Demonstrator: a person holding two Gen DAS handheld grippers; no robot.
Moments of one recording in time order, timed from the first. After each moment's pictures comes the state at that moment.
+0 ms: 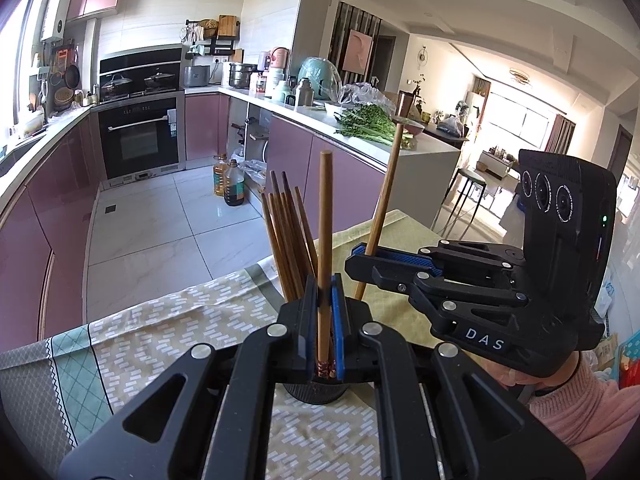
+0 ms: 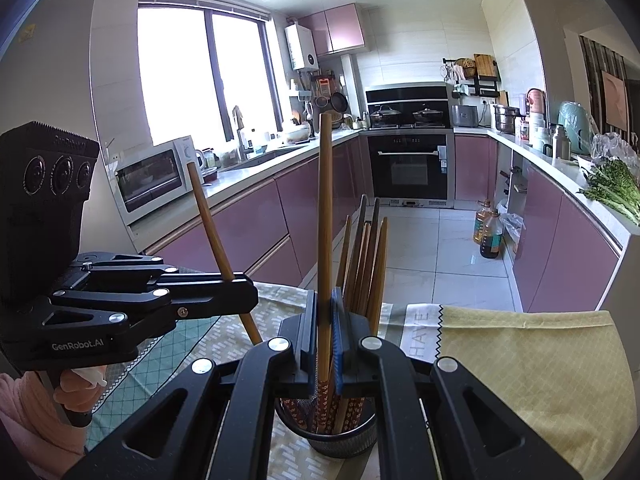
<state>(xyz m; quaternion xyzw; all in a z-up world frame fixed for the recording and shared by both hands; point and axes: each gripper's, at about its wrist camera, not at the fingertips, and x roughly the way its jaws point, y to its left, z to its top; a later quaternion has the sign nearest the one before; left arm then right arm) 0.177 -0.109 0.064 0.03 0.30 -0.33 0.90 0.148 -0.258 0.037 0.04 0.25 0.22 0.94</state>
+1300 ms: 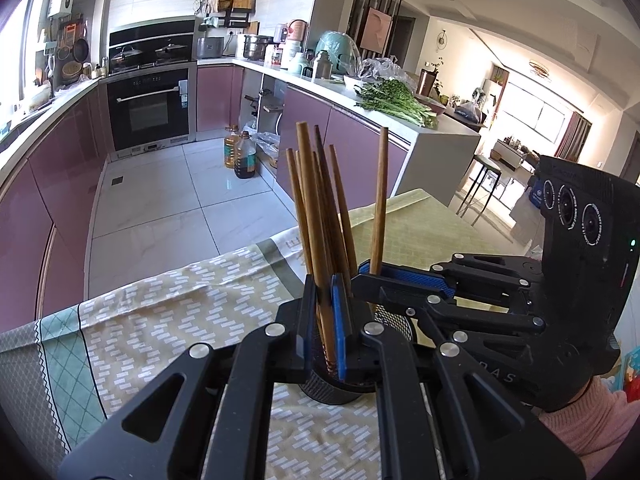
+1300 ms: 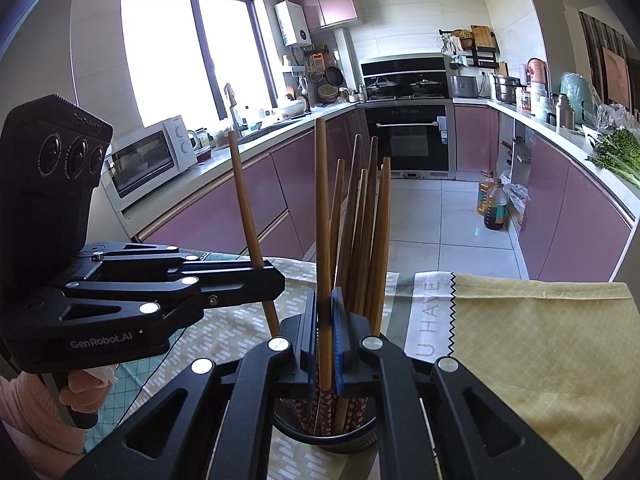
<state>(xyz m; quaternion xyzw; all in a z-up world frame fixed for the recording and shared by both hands) 0.227 -0.117 0.020 0.02 0.35 -0.30 0.89 0.166 -0.257 0.005 0.05 0.29 0.22 0.93</state>
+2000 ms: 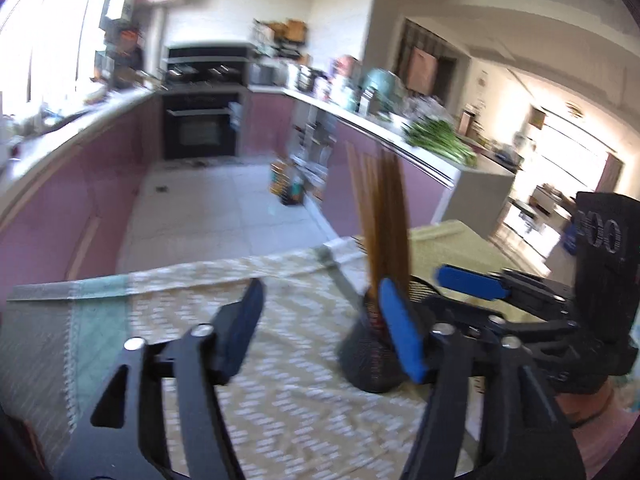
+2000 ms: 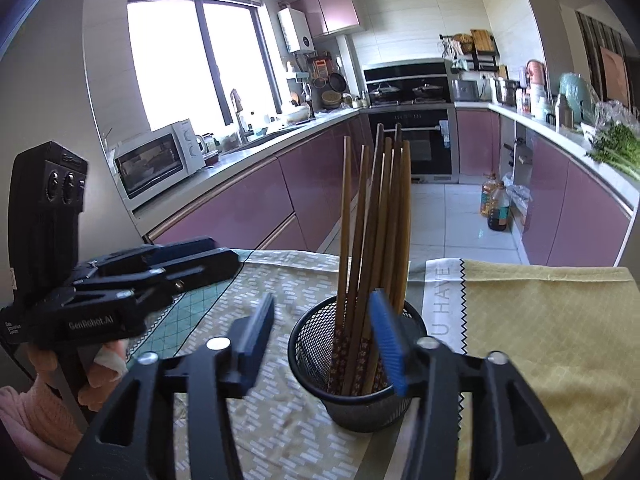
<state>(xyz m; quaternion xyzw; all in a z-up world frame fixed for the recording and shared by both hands) 0.183 -0.062 0.001 -0.02 0.28 -0.20 0.94 0.134 -0.256 -0.003 0.05 0.27 0.23 0.93</state>
